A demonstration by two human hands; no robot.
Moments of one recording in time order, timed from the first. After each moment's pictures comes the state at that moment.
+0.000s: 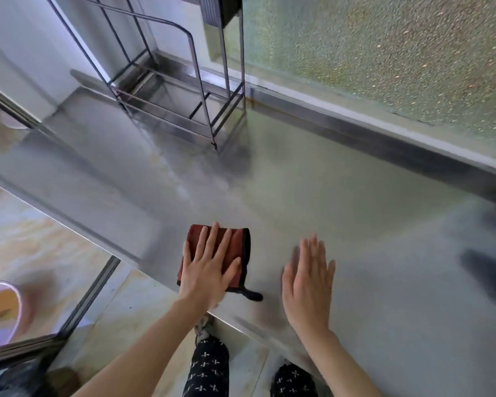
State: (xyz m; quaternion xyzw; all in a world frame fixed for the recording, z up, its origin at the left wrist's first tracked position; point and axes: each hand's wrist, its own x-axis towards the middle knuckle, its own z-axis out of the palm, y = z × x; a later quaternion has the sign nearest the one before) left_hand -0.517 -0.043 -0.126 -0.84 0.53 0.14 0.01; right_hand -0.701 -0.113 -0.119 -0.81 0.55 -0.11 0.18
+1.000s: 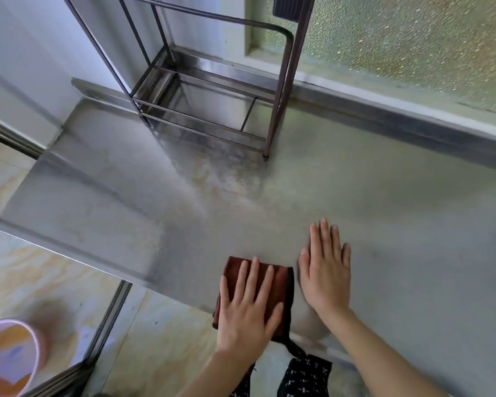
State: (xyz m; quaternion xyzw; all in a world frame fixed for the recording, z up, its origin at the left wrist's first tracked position) left_hand -0.438 0.003 -0.125 -0.76 0.64 0.13 -0.02; right_hand -0.557 -0.122 -0.135 -0.80 0.60 0.00 0.10
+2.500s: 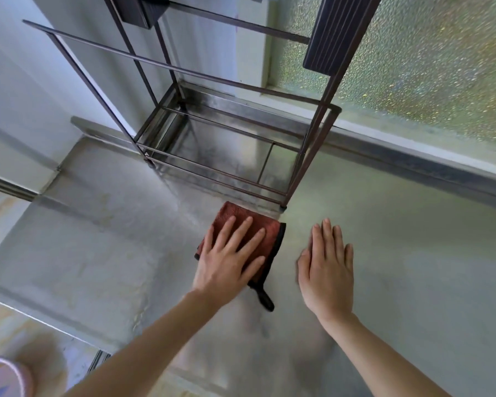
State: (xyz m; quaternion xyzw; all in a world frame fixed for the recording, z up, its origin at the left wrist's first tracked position) left_hand -0.296 -0.150 -0.137 -0.73 0.67 0.07 -0.05; right_hand -0.483 -0.211 -0.144 -0.79 0.61 -0.03 0.08
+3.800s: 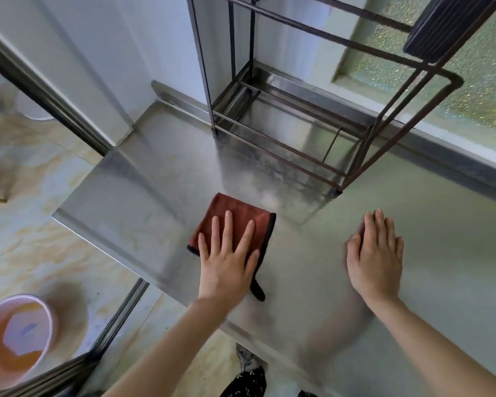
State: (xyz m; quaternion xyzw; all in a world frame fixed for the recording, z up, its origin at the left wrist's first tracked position) left_hand -0.272 -0.058 -0.130 -0.85 0.52 0.11 -0.02; right_hand -0.481 -0.211 -0.143 -0.79 0.61 -0.06 0.07
